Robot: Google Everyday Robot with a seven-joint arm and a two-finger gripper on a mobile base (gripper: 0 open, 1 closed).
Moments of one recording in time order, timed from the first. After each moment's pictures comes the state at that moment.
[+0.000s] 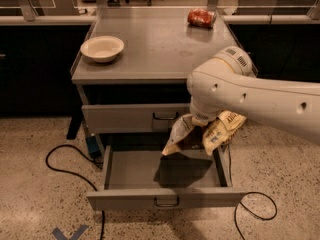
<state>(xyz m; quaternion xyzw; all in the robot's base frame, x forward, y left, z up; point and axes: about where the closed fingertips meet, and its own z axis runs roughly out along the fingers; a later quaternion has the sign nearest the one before) 0.604 -0.130 0.738 -0.56 0.79 -0.15 0.18</state>
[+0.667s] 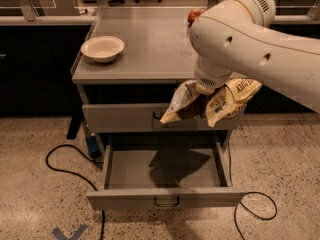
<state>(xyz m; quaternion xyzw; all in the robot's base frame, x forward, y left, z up) 0.609 -0.133 0.861 -0.53 0.79 -0.19 0.22</state>
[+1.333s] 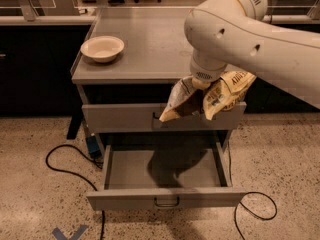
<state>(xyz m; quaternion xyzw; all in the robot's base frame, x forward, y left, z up) 0.627 -0.124 0.866 -0.55 0.78 -0.19 0.22</state>
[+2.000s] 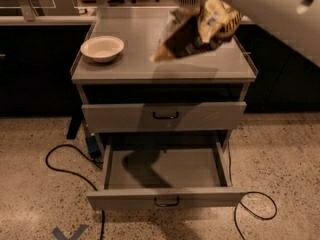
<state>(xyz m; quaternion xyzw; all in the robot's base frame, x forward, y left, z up) 0.674 -0.082 1.038 -0.57 0.70 -0.33 0.27</state>
